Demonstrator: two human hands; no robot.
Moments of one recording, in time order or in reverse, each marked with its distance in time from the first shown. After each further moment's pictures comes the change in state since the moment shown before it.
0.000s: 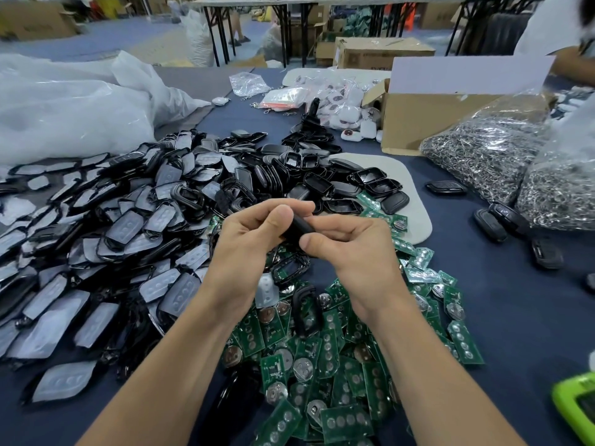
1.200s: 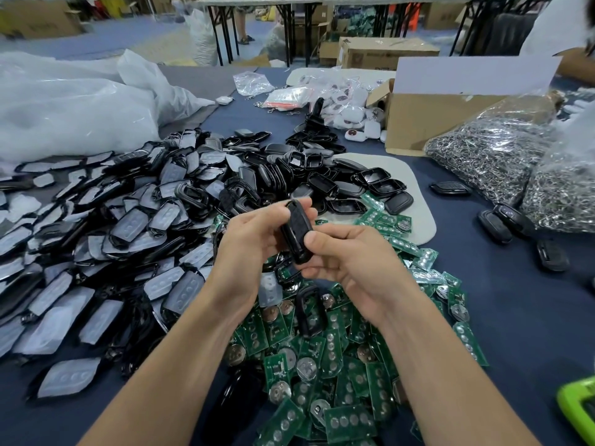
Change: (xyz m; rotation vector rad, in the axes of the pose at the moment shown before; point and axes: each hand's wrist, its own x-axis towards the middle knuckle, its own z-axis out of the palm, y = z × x) left_hand 0.000 -0.003 -0.005 0.054 0.012 -0.106; right_hand -0.001 -0.007 -0.004 0.130 -0.133 0.383
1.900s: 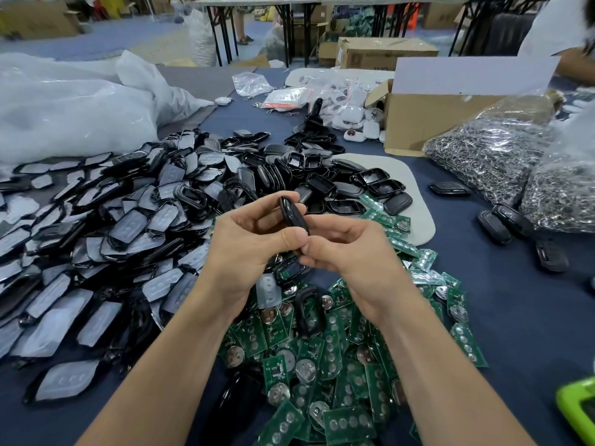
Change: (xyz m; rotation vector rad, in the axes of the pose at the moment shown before) left_hand 0.002 0.006 -0.001 -0.107 0.036 0.064; right_hand 0.005 0.005 -0.003 -0.055 -0.008 -0.200
